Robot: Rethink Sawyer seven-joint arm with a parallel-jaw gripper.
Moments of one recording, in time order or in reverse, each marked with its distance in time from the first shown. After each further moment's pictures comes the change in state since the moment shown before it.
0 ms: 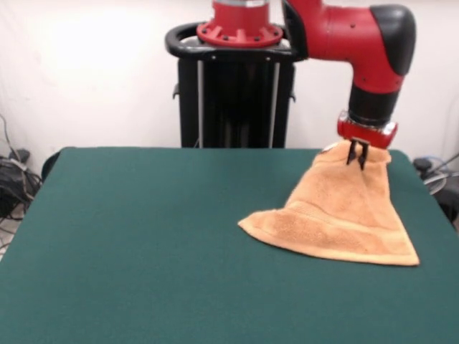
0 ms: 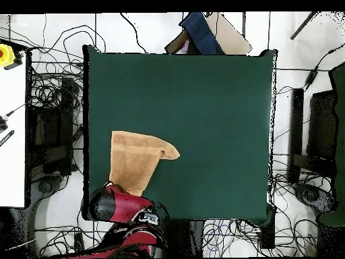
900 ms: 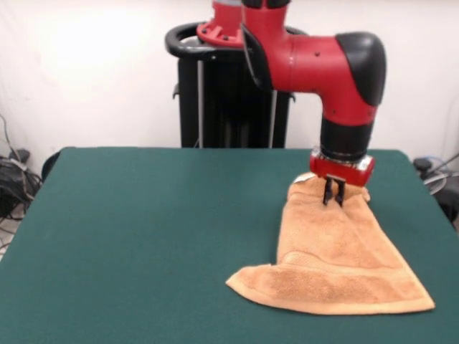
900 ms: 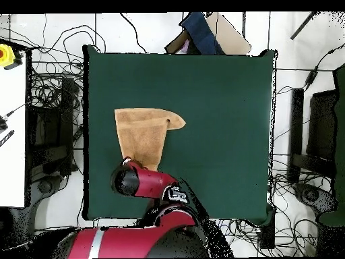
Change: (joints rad) arm -0.153 0.074 -0.018 -0.192 -0.188 -0.005 0.000
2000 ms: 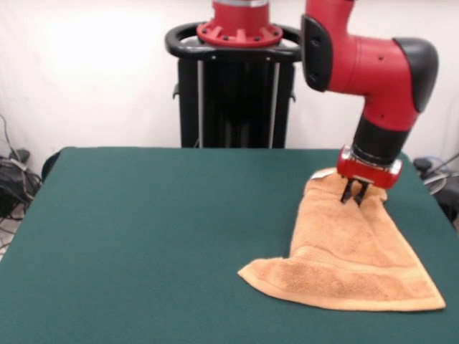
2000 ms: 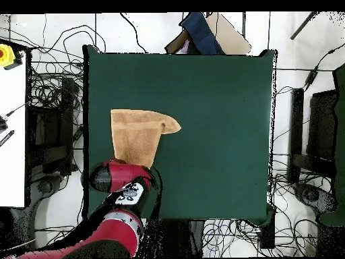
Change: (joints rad) arm 0.294 0.067 -0.199 -0.186 0.031 0.208 0.000
